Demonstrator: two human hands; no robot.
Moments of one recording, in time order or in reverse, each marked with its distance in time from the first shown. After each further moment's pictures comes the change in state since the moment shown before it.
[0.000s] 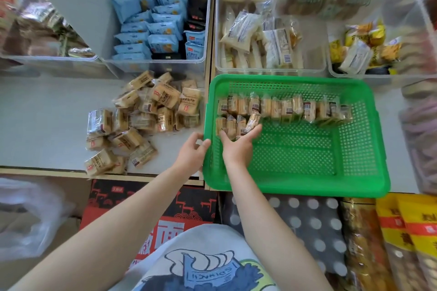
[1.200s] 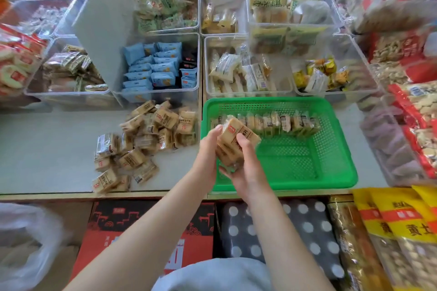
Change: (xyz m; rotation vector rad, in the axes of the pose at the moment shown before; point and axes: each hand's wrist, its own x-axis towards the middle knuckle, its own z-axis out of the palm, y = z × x) left_hand -0.095 0.069 0.028 -0.677 -0.140 0.046; right_hand -0.093 -0.009 -0.097 0.886 -0.551 -0.043
